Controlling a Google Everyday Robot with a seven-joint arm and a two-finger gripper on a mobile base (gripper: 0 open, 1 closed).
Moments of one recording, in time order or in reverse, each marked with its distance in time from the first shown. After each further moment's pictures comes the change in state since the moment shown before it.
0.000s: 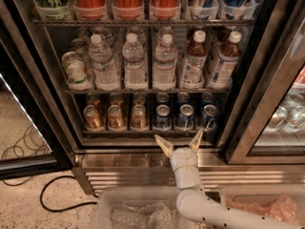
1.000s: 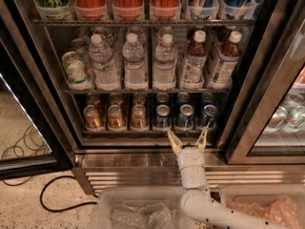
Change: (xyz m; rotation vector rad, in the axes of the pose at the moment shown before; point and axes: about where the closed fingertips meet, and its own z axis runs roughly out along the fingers) arm -0.005 -0.033 0.000 0.063 -0.070 0.036
